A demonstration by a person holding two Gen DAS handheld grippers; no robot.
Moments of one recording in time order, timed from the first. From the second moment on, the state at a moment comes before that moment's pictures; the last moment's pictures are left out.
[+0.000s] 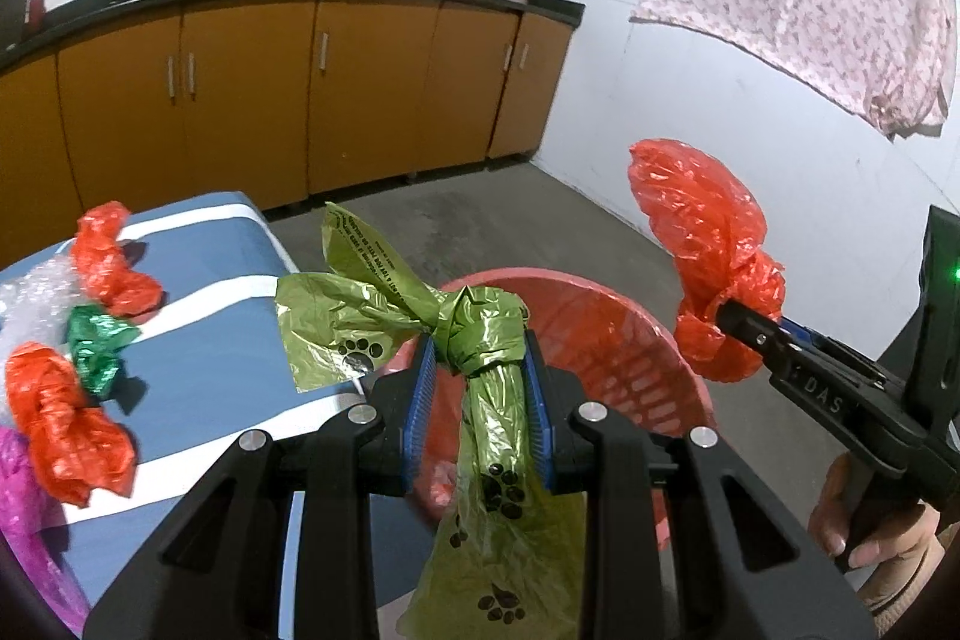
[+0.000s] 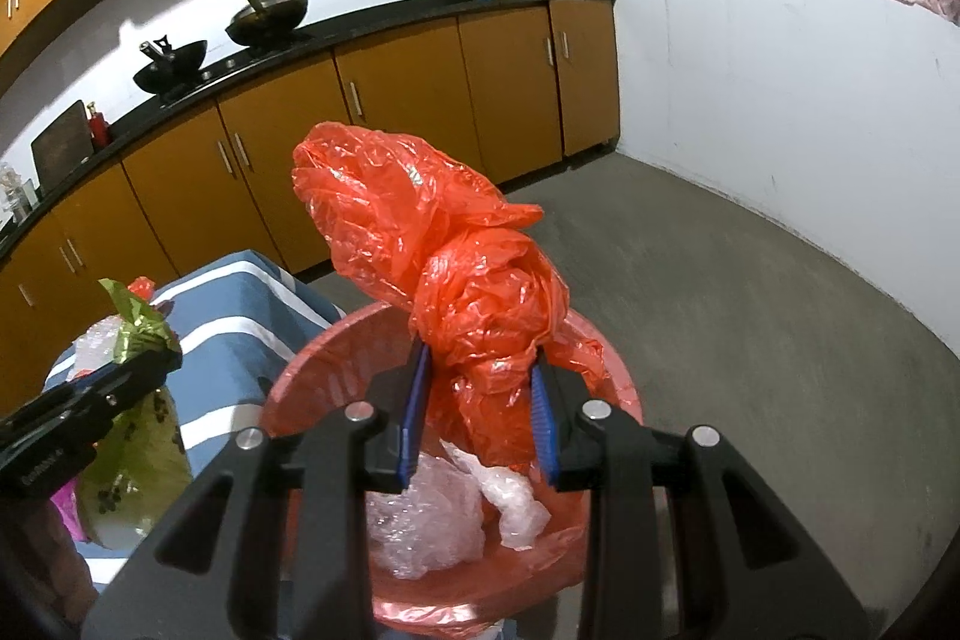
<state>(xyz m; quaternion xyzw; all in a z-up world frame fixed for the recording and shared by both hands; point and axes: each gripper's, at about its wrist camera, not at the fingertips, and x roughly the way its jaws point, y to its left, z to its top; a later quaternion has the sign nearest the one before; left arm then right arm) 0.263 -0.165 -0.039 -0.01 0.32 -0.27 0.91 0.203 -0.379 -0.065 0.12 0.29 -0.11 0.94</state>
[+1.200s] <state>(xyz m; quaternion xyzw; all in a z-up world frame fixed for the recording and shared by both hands) 0.262 -0.106 -0.051 -0.03 0.31 -0.21 0.93 0.209 -0.372 -0.085 0.12 0.29 -0.09 0.94</state>
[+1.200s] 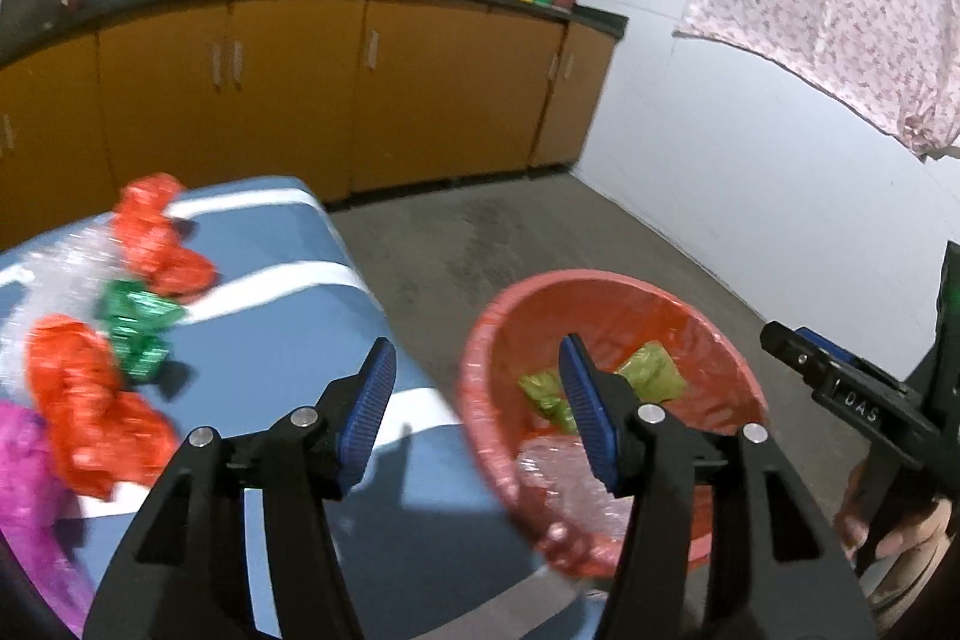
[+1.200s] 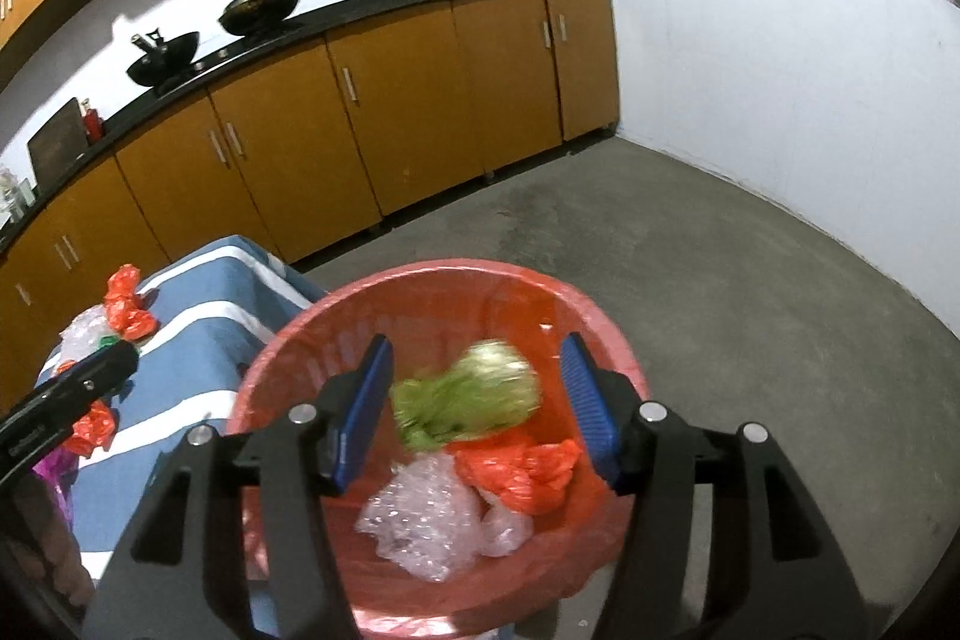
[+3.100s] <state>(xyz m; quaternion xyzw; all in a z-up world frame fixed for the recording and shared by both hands) 0.216 0.210 -0.103 -0.10 0.36 0.11 0.92 0.272 -0.047 -0.098 0.01 0.35 0.18 0.92</state>
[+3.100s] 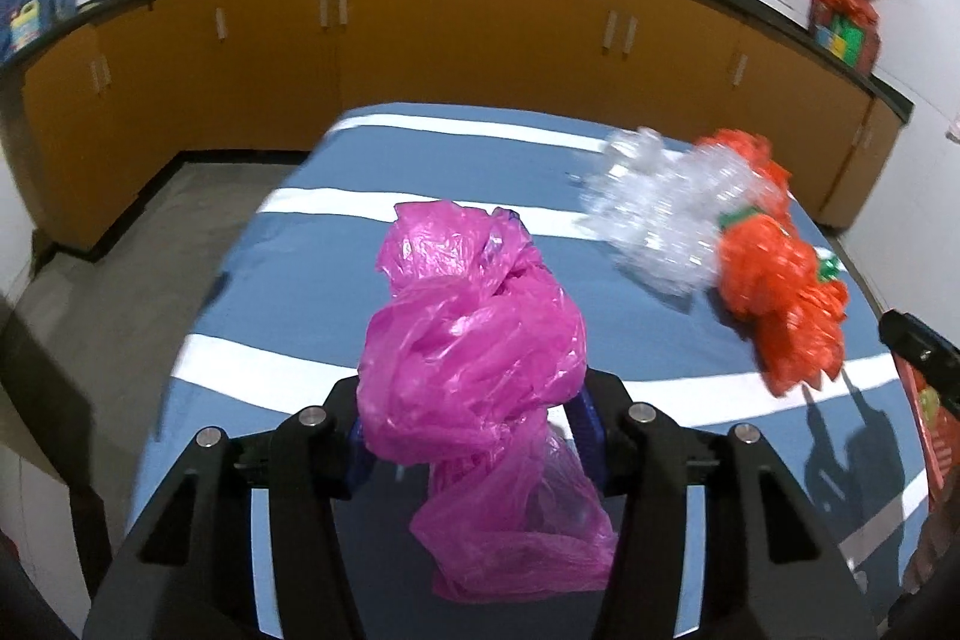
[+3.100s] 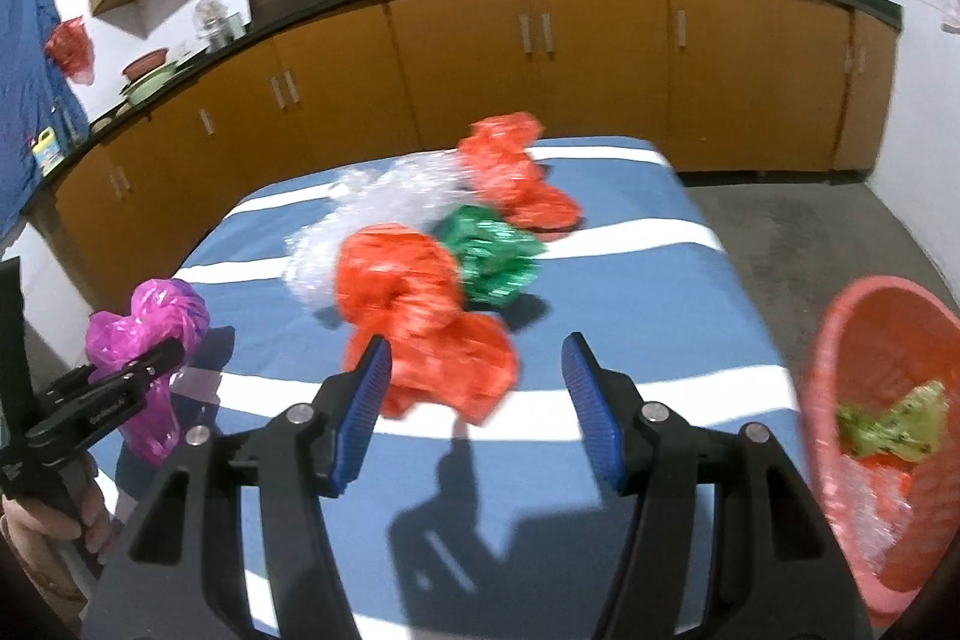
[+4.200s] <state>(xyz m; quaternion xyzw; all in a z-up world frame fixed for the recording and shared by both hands) 0.201 0.230 -0.095 -0.10 0.35 0.12 0.92 0.283 -0.014 -0.120 -0.05 0.38 0.18 0.91</state>
